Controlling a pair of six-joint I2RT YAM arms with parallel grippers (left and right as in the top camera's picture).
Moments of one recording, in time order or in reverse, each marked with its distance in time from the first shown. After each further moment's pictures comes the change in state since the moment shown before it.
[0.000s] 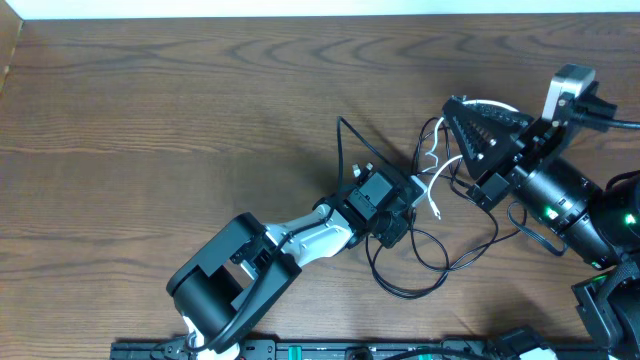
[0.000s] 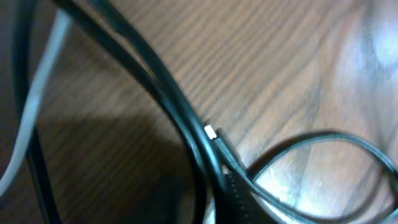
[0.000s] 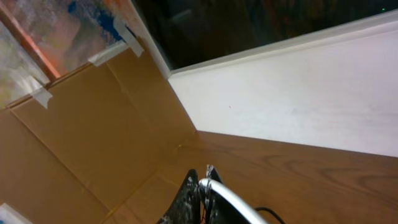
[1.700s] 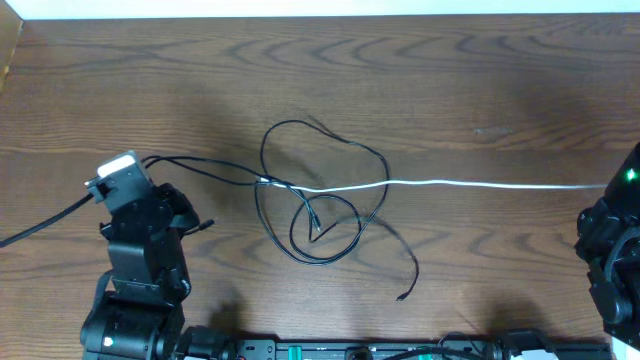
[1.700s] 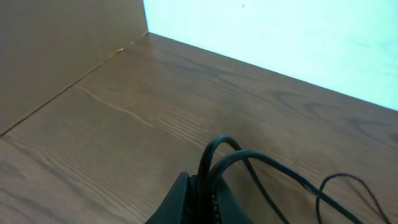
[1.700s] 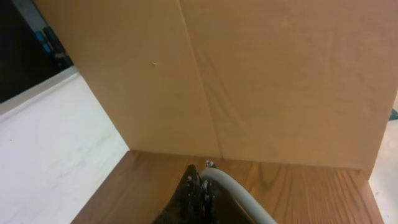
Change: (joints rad) left arm 0.682 -1.223 -0.026 -0.721 -0.787 -0.242; right arm -0.268 0.016 0.000 -0.356 1.704 0.102
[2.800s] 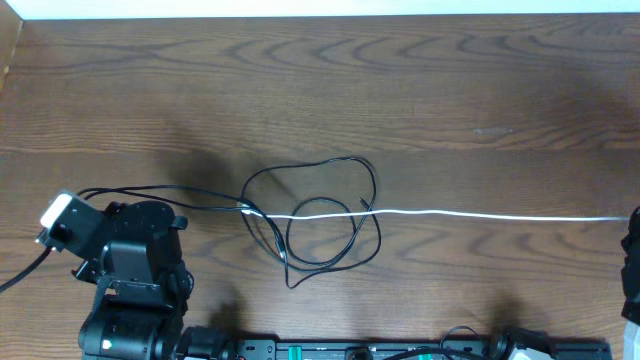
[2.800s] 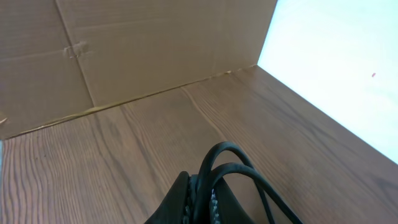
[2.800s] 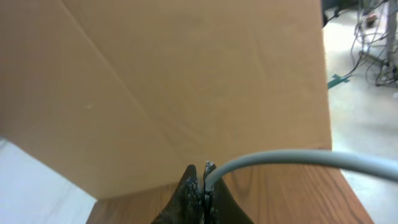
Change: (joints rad) left arm 0.018 -0.006 0.000 -0.112 -0.451 -0.323; right arm -0.388 0.013 0.000 0.002 -0.159 0.172
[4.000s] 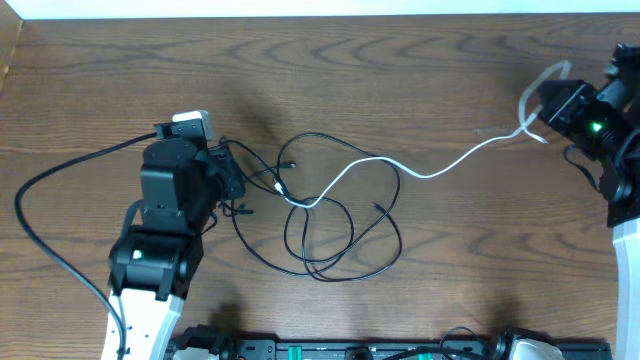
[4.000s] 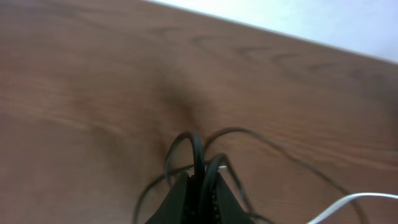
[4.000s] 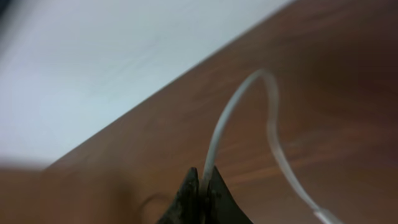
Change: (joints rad) left arm 0.004 0.291 0.000 0.258 0.967 0.342; right arm 0.070 0.303 0.000 0.066 -1.487 -0.246
